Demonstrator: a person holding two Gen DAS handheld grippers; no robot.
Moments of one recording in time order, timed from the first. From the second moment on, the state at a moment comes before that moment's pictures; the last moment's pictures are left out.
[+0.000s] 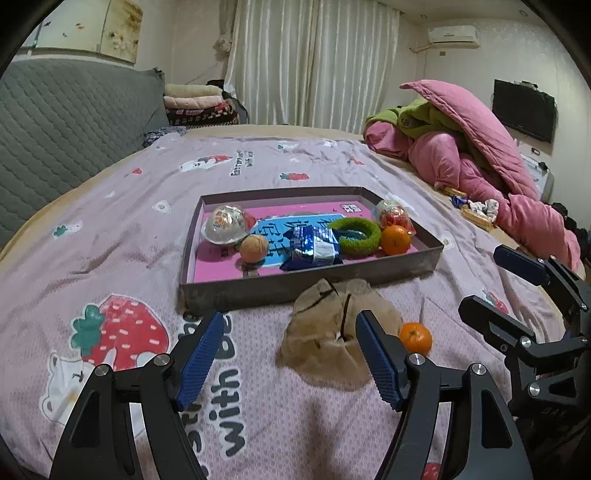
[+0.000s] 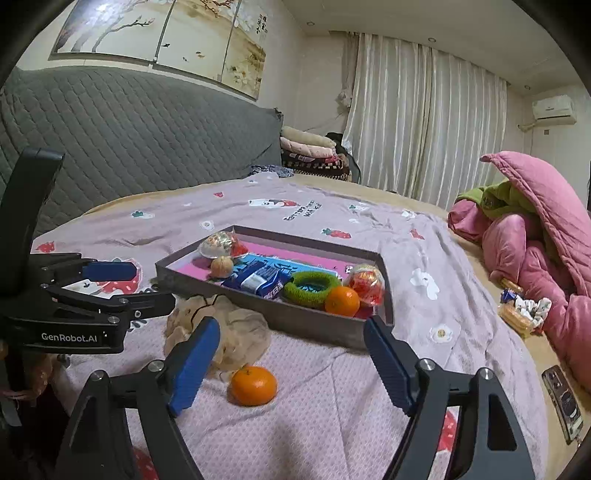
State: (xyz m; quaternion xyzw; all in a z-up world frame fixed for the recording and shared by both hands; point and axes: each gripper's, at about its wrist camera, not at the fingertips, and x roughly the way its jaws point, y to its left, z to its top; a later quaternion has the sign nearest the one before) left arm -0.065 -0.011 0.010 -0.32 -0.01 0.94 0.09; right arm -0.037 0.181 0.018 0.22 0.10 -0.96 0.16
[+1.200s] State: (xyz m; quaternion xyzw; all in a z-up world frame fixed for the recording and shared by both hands) left arm -0.037 0.015 -0.028 -0.39 0.02 0.91 0.12; right arm -0.018 0.177 -0.024 0.31 0.12 -0.93 0.16
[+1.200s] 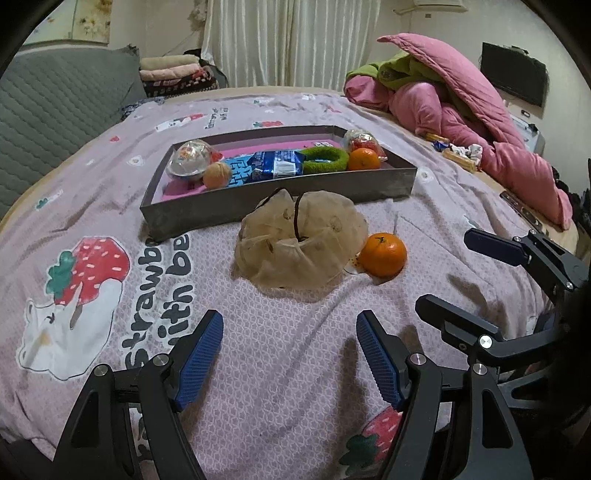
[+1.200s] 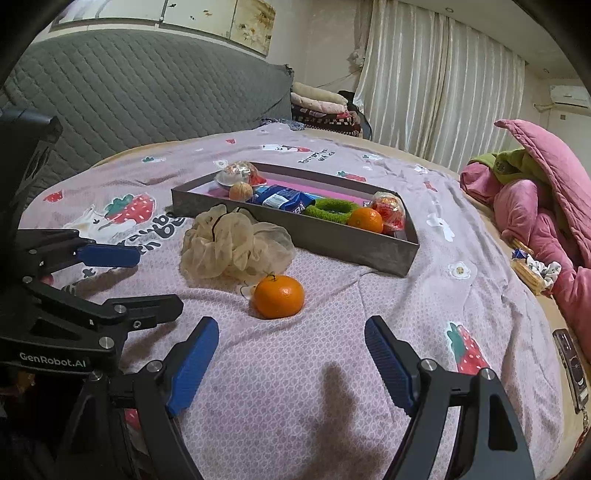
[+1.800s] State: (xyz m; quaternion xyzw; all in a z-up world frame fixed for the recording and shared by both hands) left arm -0.067 0.013 -0.037 -0.40 0.00 0.91 0.12; right arm -0.034 0.172 -0.035 0.32 0.12 -0.92 0.17
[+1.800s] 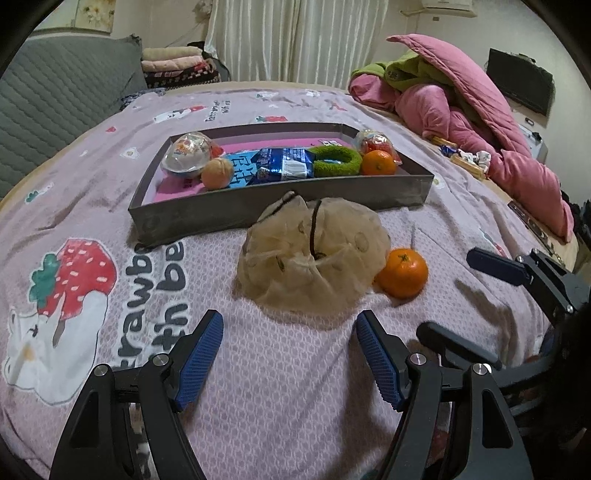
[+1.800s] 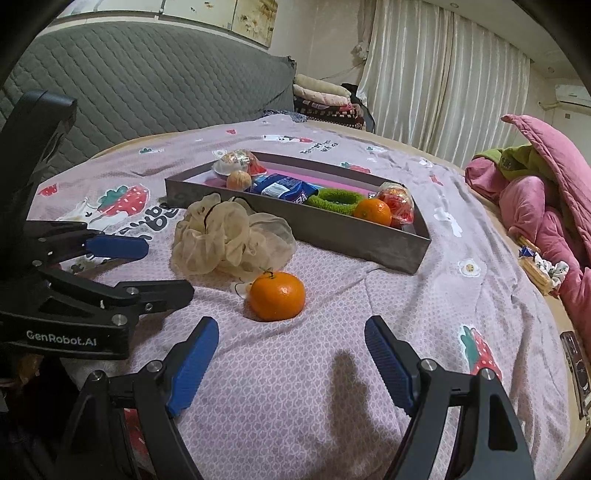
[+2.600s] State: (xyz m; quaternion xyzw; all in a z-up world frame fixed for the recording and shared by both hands) left arm -0.110 0.015 -0.038 -0.41 -0.03 0.90 0.14; right arm -0.060 0.164 -0.045 0.32 0.14 -0.92 0.16
